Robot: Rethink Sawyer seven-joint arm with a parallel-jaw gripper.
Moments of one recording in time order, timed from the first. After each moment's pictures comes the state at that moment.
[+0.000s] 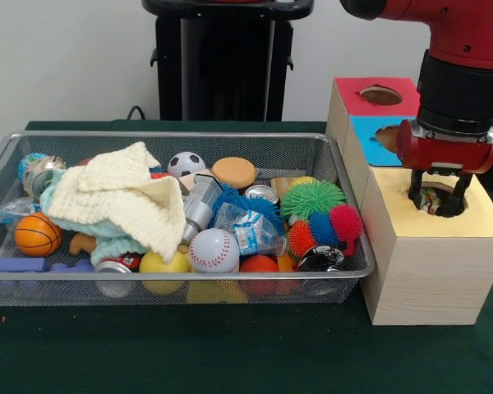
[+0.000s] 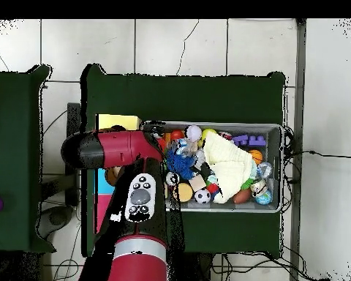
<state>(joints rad) 0.14 -0.47 -0.10 1.39 0.03 0.49 1.88</state>
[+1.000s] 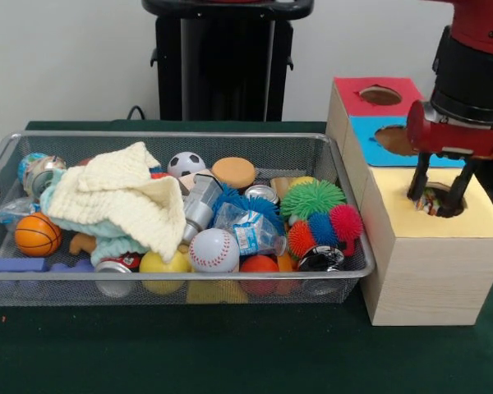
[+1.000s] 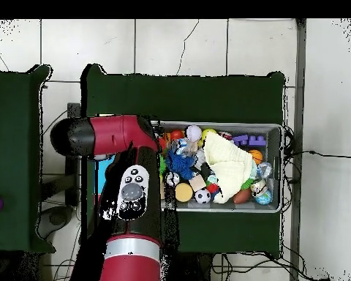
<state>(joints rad) 0.16 -0.45 -0.13 1.25 0.03 0.78 1.88</state>
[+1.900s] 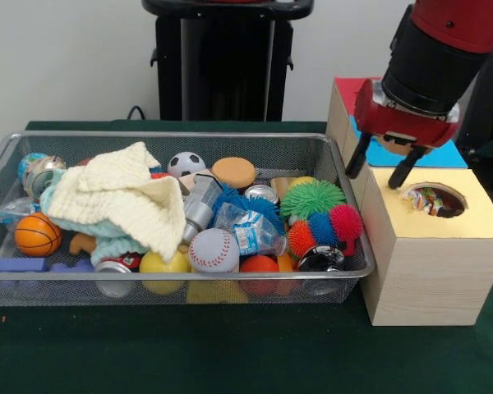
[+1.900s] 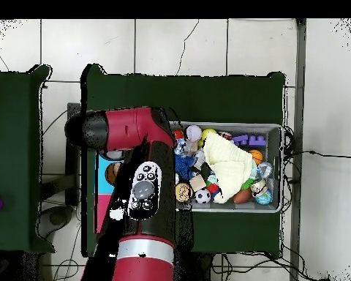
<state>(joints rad) 0.12 -0.46 -0.17 1.21 -0.07 0.94 1.88</state>
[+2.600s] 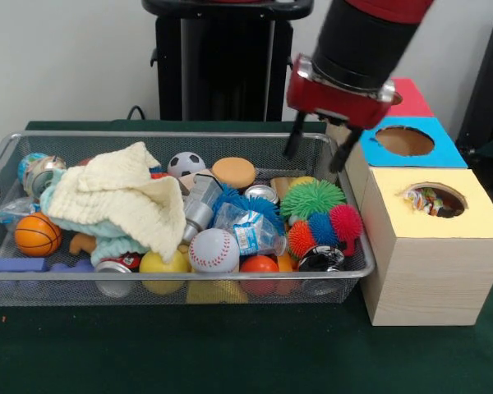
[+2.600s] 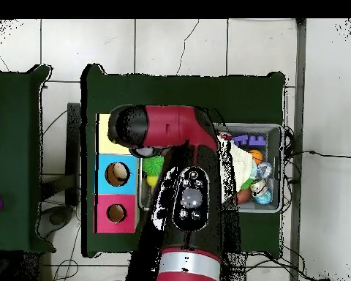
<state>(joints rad) 0.00 -0.54 -0.16 1.26 -0.09 0.95 1.88</state>
